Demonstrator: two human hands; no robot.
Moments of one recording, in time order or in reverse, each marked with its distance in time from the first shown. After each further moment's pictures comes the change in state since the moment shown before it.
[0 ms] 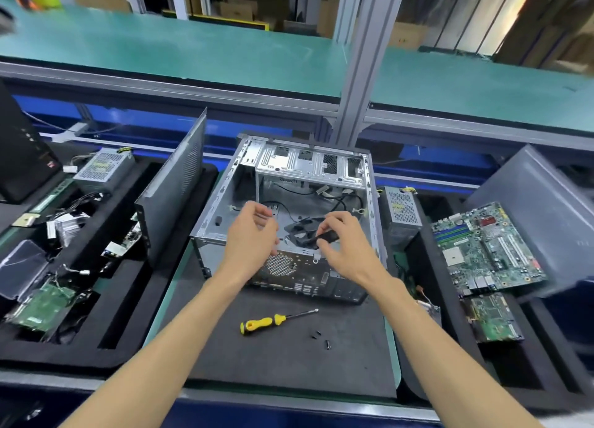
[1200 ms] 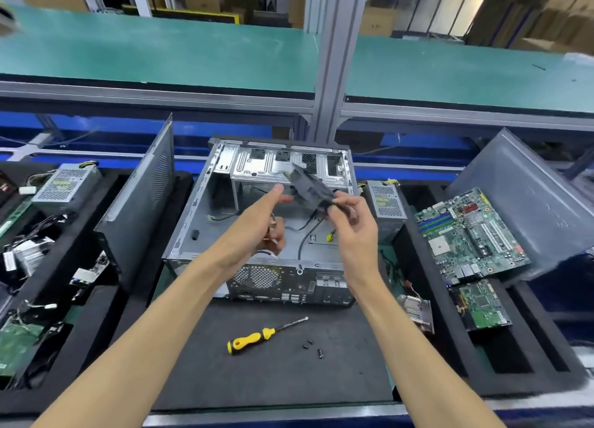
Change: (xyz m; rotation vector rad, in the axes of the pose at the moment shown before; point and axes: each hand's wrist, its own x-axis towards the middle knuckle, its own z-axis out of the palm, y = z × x) left_hand 0.037 0.034 0.019 -0.248 -0.559 -0.181; right_hand 0.004 -0.027 -0.018 0.859 0.585 0.162
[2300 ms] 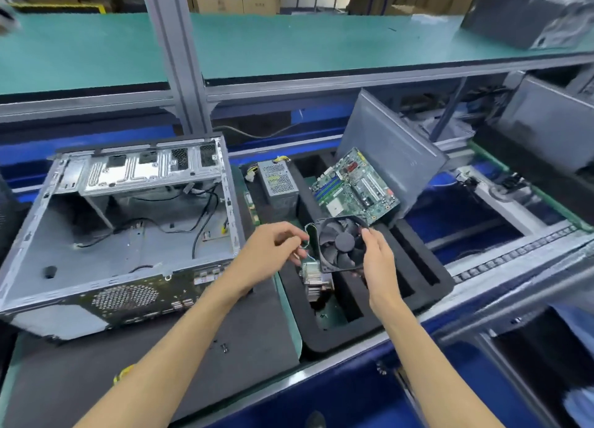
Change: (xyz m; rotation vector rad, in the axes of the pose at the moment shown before) left_hand 0.030 -0.044 0.212 0.420 -0.233 0.127; right_hand -0.050 0.012 -0.246 -0.195 0.455 0.416
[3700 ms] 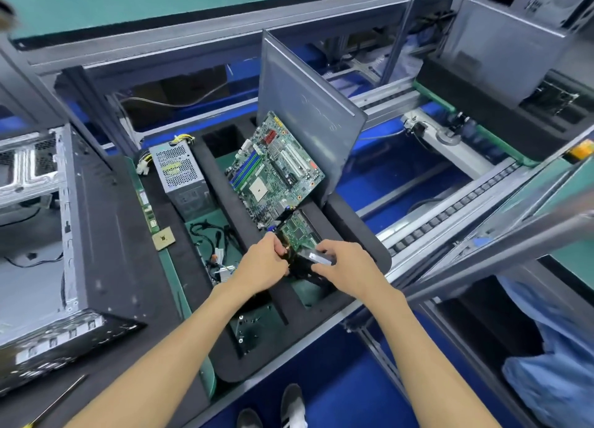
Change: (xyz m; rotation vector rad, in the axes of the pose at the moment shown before) left_hand 0.128 -0.059 0.166 0.526 -0.234 -0.175; right_hand 0.092 0.041 -0.126 -0.985 -0.348 -0.085
